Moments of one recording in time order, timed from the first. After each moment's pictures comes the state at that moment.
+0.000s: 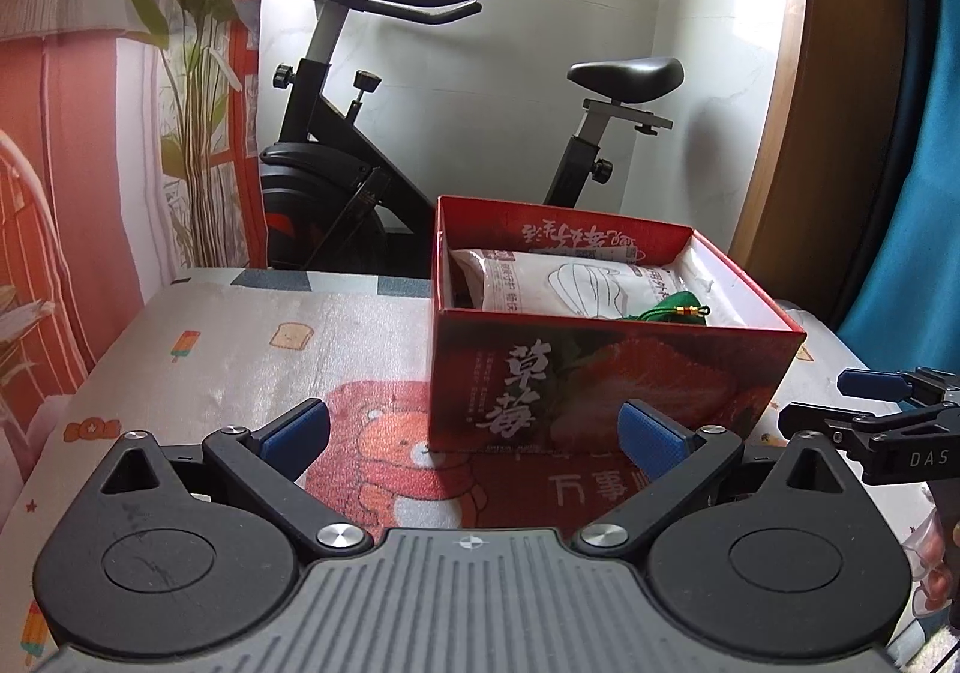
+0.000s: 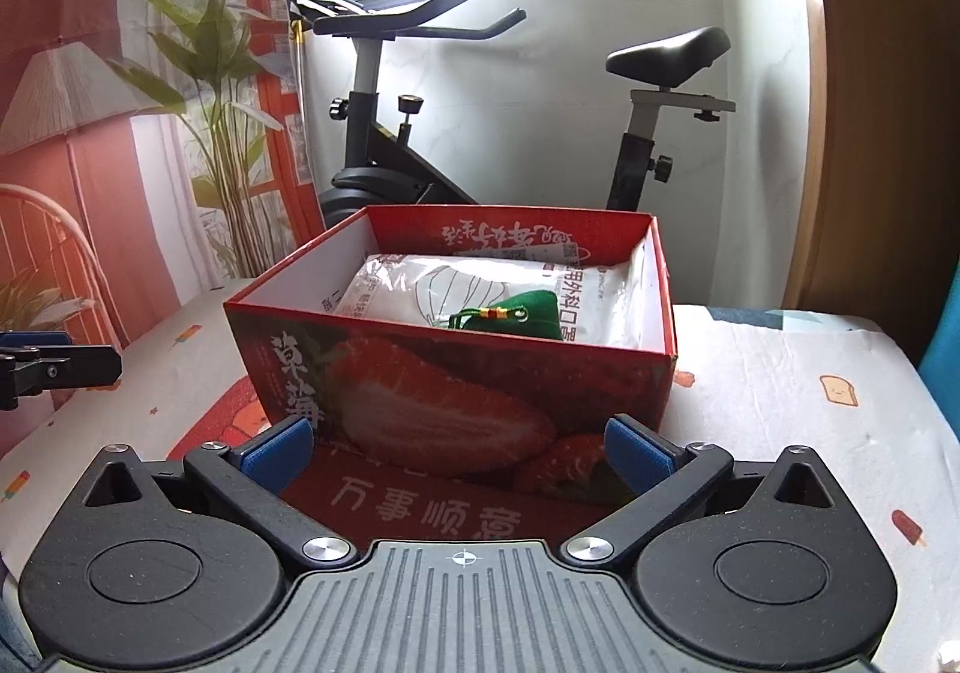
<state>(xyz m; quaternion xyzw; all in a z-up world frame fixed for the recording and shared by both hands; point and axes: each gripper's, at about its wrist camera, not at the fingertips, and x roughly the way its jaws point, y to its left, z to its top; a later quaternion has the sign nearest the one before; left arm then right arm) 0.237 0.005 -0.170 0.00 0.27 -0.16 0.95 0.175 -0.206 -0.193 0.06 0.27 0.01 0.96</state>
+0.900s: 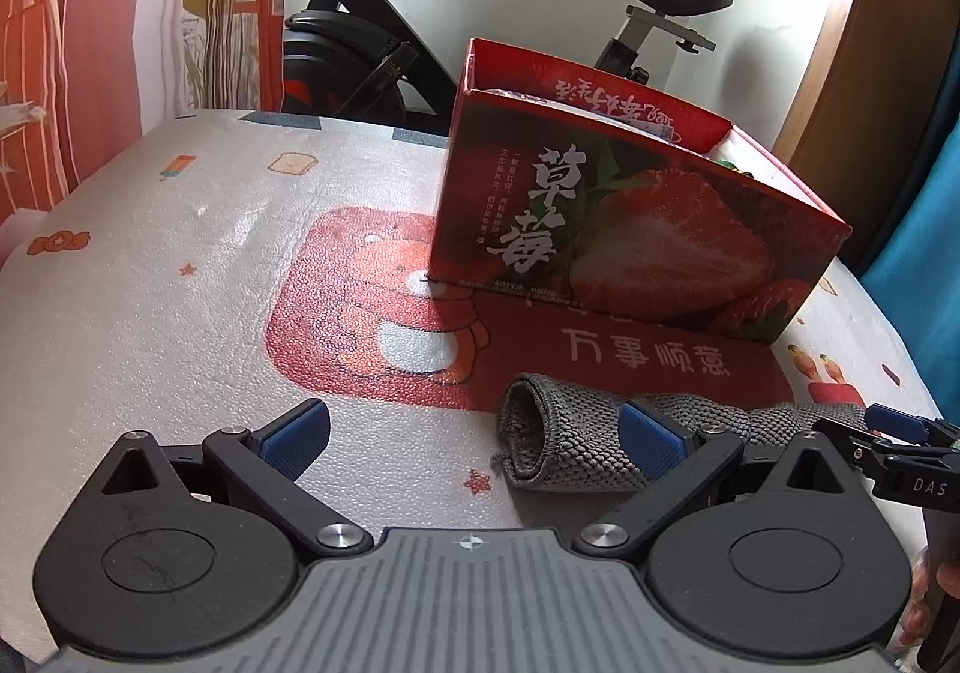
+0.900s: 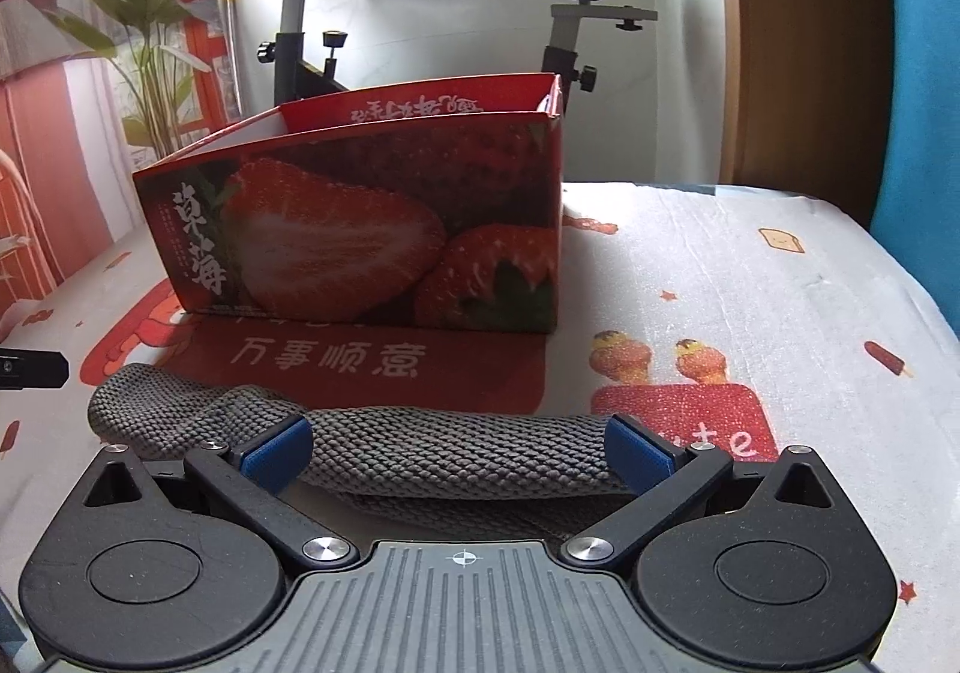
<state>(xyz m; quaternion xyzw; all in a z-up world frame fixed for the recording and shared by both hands) 0.227 0.009 -0.251 -0.04 0.36 -0.15 0.92 0.137 -0.231 -0.284 0.09 0.30 -0.05 0.95</state>
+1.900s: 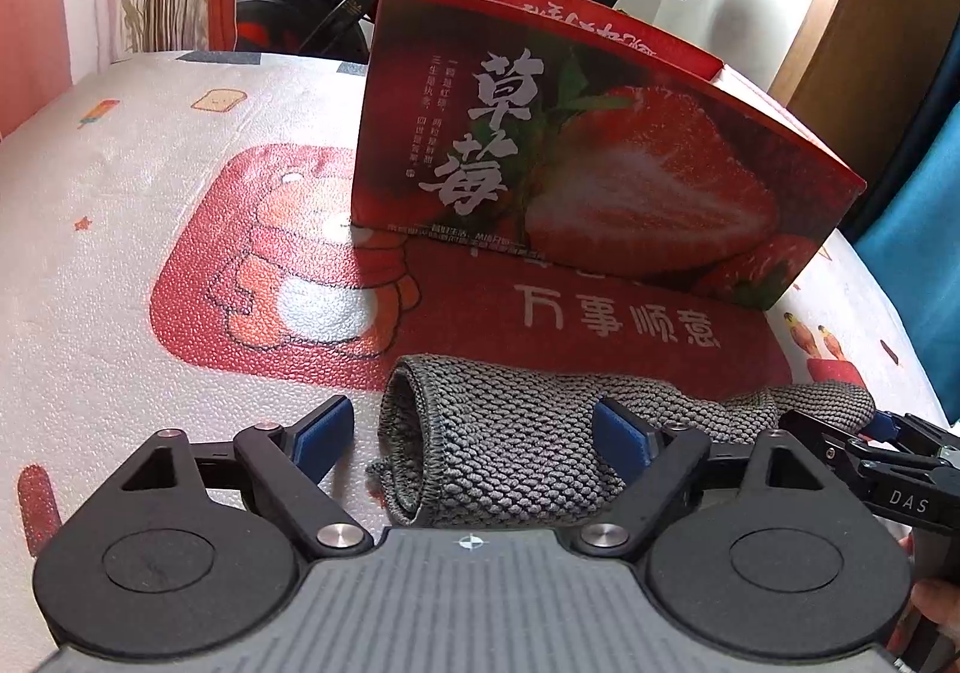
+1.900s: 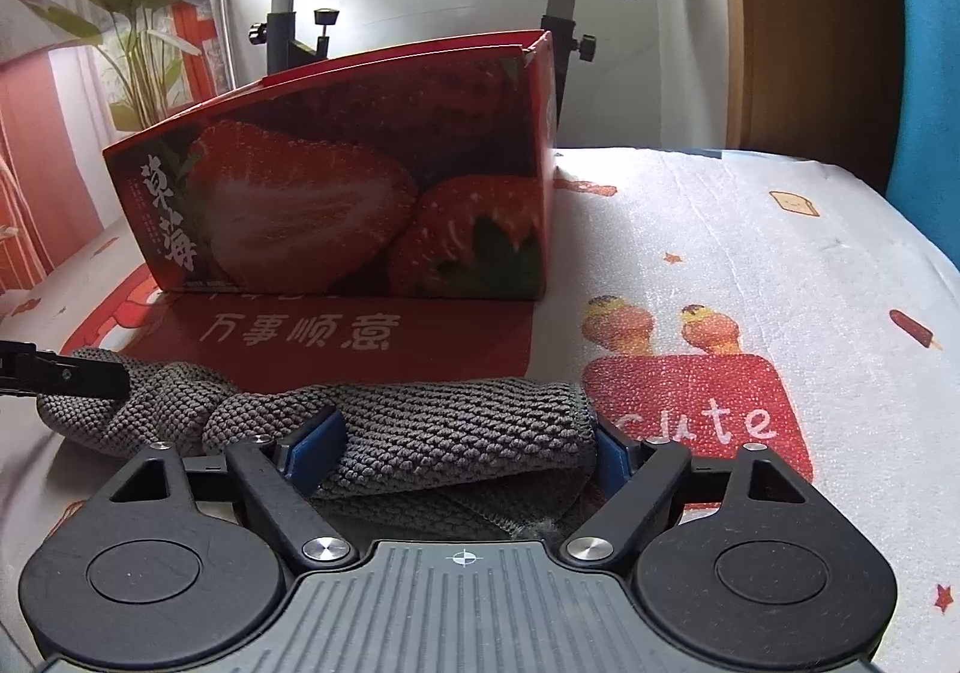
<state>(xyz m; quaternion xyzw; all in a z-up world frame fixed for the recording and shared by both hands) 0.260 -0.030 -0.284 -0.05 0.40 -0.17 0.90 0.152 -0.243 -0.309 0.10 0.32 -0.04 0.94</state>
